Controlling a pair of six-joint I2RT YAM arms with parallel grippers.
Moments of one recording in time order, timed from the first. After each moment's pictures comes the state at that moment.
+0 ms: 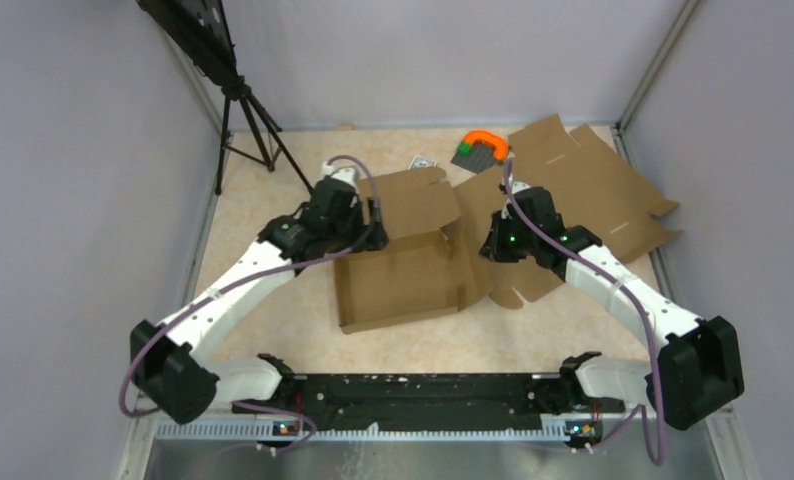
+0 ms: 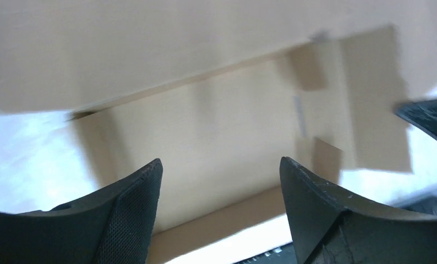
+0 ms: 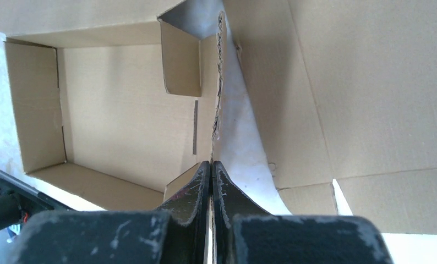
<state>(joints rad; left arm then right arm) -0.65 1.30 1.16 -0.61 -0.05 -0.57 0.46 1.21 0.88 -0.47 -0.13 0.44</state>
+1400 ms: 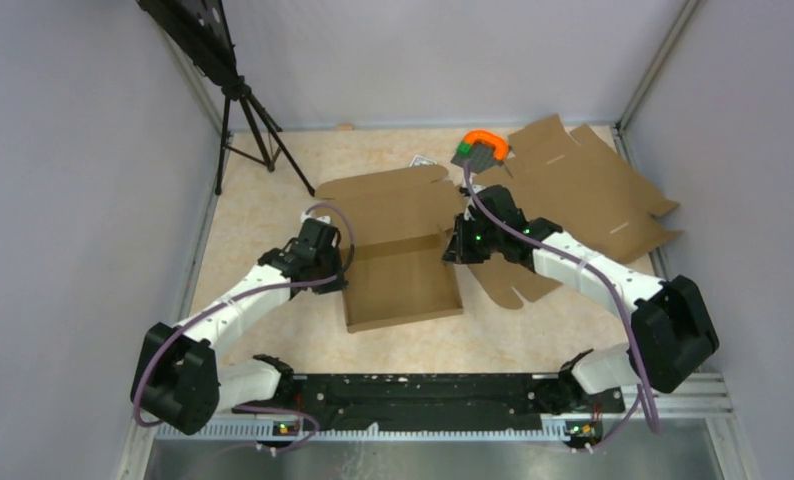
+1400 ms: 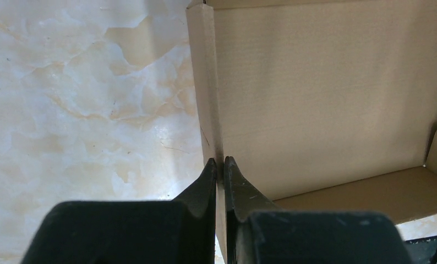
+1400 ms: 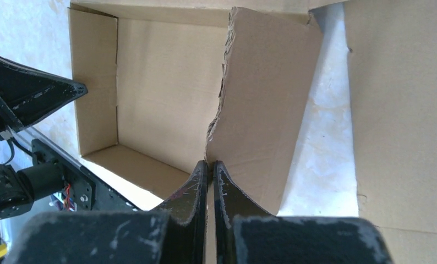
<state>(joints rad) -0.44 1.20 0.72 -0.54 -0.02 -0.60 0.62 1.38 0.97 -0.38 -0.21 0.54</state>
